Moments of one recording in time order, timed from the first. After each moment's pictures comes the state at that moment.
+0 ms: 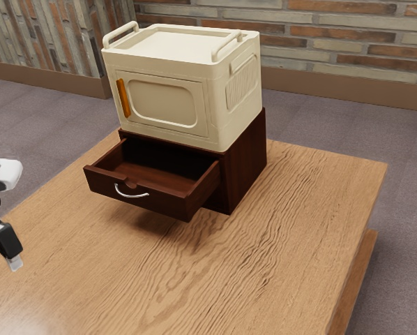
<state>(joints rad) -0.18 -1.05 0.26 -2.72 0.18 1.64 0.07</state>
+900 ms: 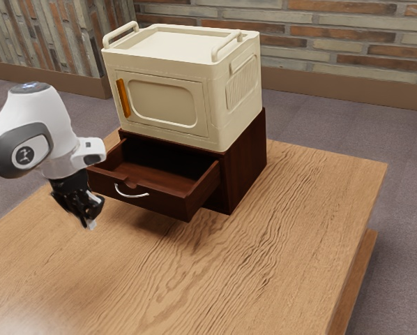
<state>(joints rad) -0.34 -0.39 0.38 -2.49 0.13 2.15 -0.12</state>
